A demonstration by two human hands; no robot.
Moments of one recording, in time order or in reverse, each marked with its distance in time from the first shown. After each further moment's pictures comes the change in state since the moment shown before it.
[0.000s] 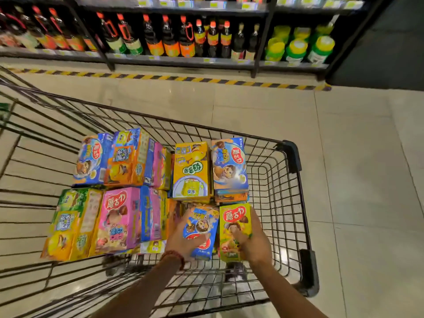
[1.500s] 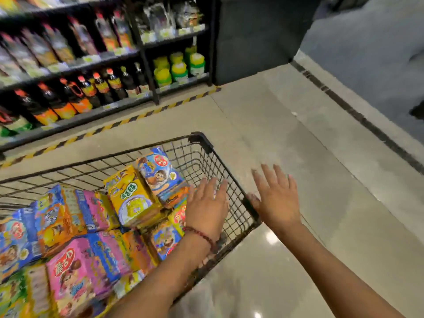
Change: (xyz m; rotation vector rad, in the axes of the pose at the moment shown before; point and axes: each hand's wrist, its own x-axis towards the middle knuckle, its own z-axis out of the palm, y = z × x) left_hand -0.086 0.145 0.078 1.122 -0.037 1.108; right_hand -0.117 -0.021 -0.123 -0.979 0.693 -0.016
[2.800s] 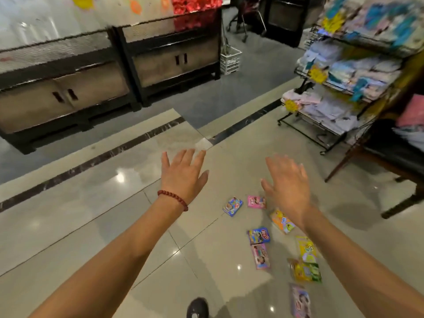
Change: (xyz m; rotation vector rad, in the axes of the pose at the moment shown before) left_hand -0.231 0.873 0.031 0.063 -0.082 1.707; right_hand -0.698 0.537 -0.058 -0.049 0.079 1.773
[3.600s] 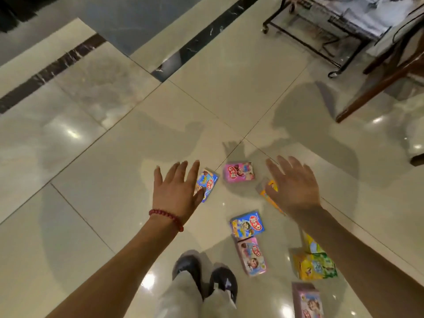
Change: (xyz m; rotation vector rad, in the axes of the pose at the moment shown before) left_hand 0.254 0.114 0.465 -0.003 -0.445 0.180; right_hand 0.183 0.186 0.435 -0.099 -0.322 0.093
